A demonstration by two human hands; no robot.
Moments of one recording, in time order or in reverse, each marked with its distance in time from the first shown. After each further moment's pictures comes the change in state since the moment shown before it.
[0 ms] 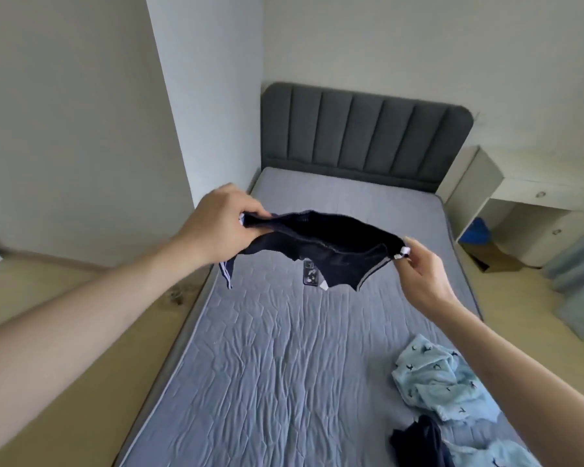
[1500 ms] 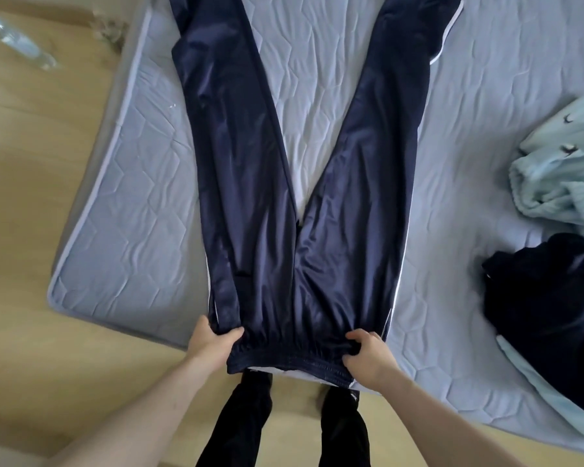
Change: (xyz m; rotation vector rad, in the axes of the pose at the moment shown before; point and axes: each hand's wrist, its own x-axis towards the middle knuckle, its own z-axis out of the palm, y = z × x) left_hand -0.632 -0.134 0.530 -0.338 -0.557 -1.787; right_hand -0.437 0.476 0.369 -0.315 -1.066 1.033
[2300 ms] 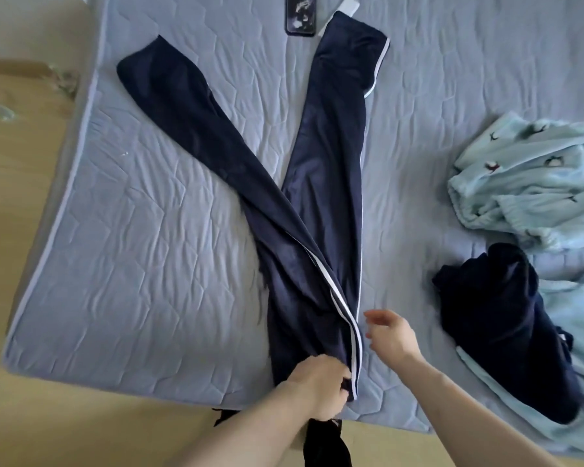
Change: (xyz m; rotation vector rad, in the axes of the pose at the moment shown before) left_hand -0.119 0.122 0.171 1.030 -0.629 0.790; right_hand 0.015 0.035 -0.108 0.609 0.352 0.060
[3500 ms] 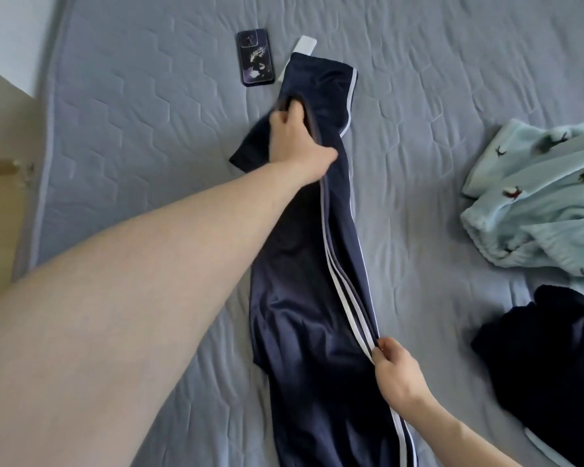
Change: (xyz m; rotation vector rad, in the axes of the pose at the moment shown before) left_hand 0.179 0.028 -0.413 -0.285 0.977 -0.053; right_hand 0.087 -0.051 0.029 0.069 -0.008 -0.058
